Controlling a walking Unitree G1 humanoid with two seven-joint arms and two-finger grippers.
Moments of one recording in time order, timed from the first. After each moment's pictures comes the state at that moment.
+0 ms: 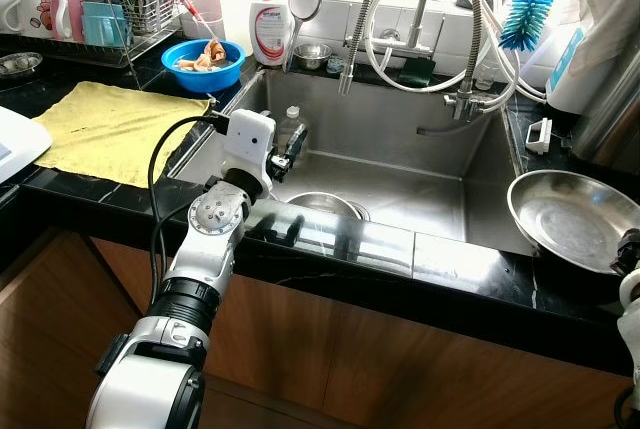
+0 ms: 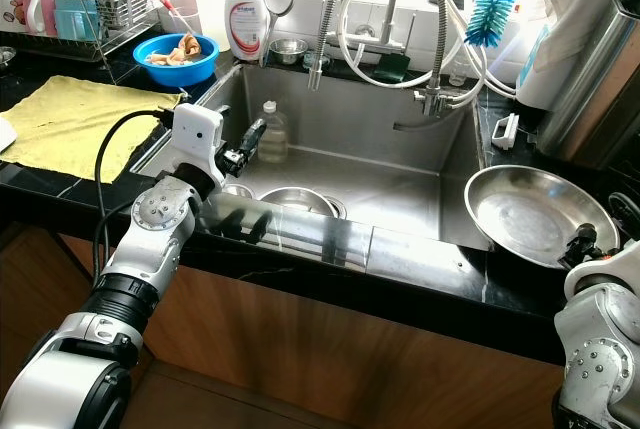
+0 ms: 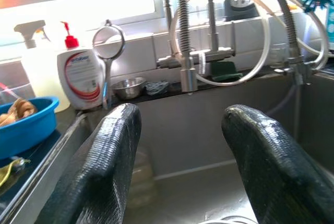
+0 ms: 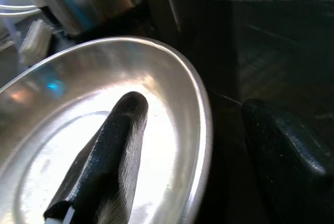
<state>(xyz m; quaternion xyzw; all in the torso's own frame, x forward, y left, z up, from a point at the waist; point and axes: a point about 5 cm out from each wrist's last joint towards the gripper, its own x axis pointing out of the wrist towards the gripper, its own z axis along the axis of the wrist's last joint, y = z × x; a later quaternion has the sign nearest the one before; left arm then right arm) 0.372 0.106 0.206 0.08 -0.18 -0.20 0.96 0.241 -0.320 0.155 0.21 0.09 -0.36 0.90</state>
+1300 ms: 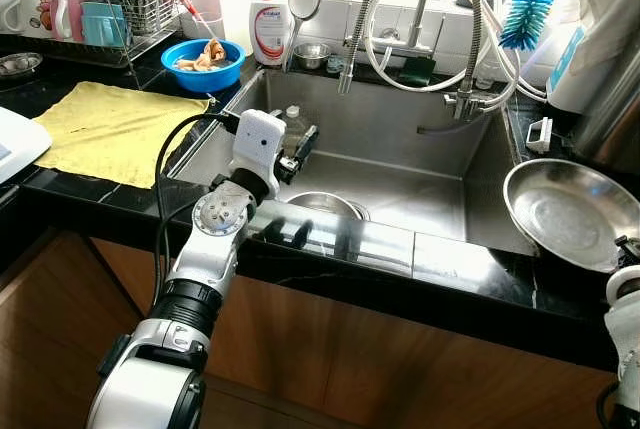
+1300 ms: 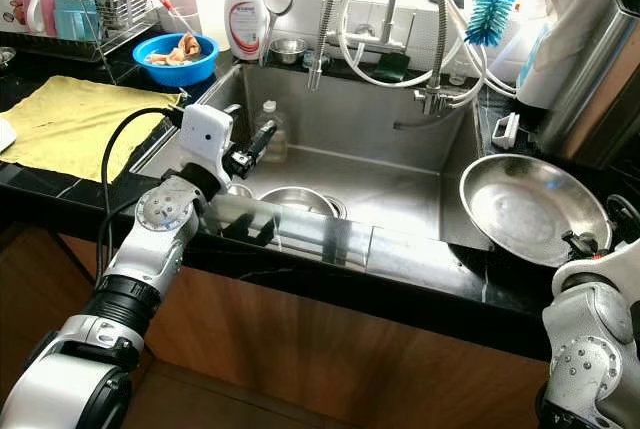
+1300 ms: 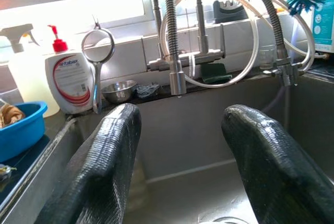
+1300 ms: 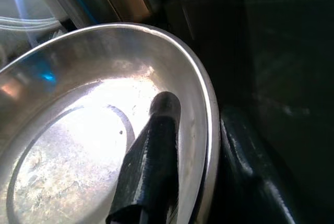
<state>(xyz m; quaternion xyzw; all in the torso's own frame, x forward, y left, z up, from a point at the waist) 0.370 0.105 0.207 0.08 -0.17 -0.20 0.96 0.253 -0.308 0.161 0.22 0.04 -0.34 0.91</state>
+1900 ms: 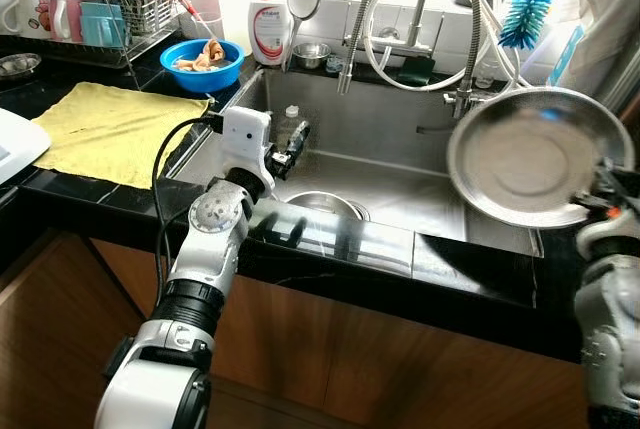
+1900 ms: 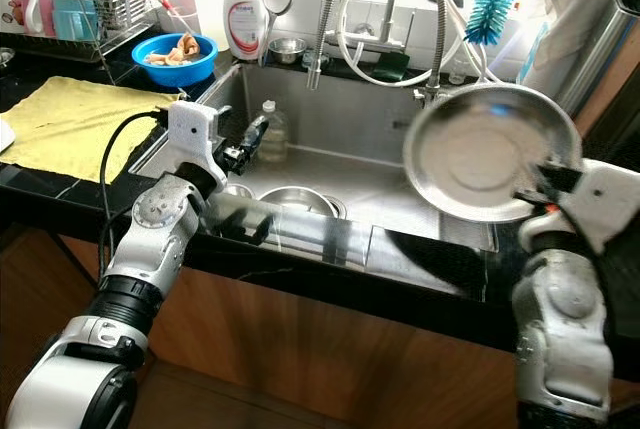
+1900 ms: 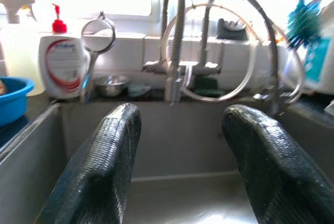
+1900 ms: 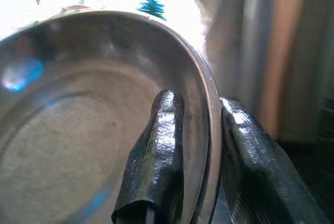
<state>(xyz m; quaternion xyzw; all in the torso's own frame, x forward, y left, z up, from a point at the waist) 0.370 0.103 0.214 -0.03 -0.17 -0.21 0.96 0.281 -0.249 0.194 -0.01 -0.11 -0.14 0.98</state>
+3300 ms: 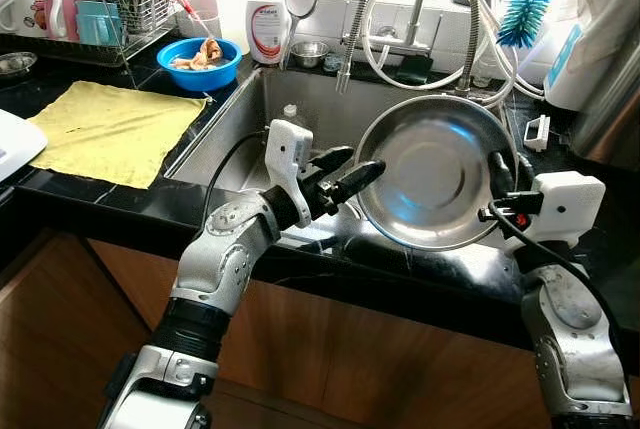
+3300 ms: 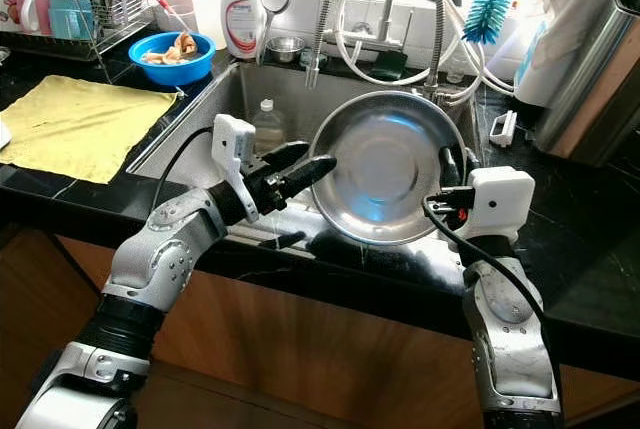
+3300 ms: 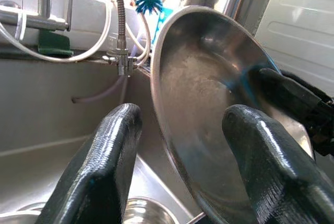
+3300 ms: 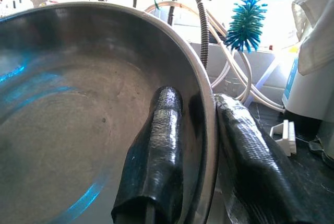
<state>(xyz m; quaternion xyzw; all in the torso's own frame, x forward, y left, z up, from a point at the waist) 0.332 0.064 0.212 -0.10 -0.07 -0.46 0.88 0.288 -0.211 0.175 -0.06 -0.13 0.01 0.99</state>
